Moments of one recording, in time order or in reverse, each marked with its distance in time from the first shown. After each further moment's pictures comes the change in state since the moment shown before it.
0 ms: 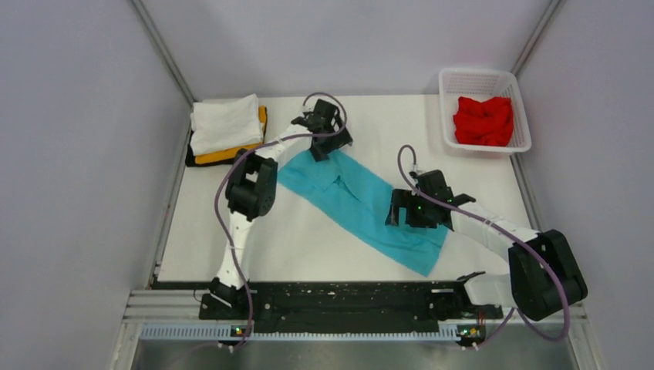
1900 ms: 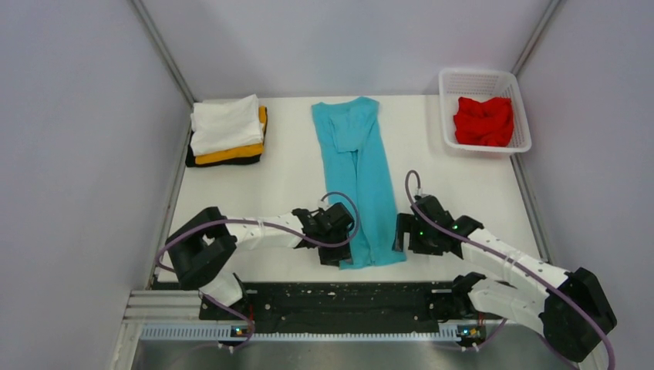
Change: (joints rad) left arm -0.554 -0.661 -0.957 0.121 0.138 -0.222; right arm 0.244 -0.298 -0.106 -0.280 0.192 0.238
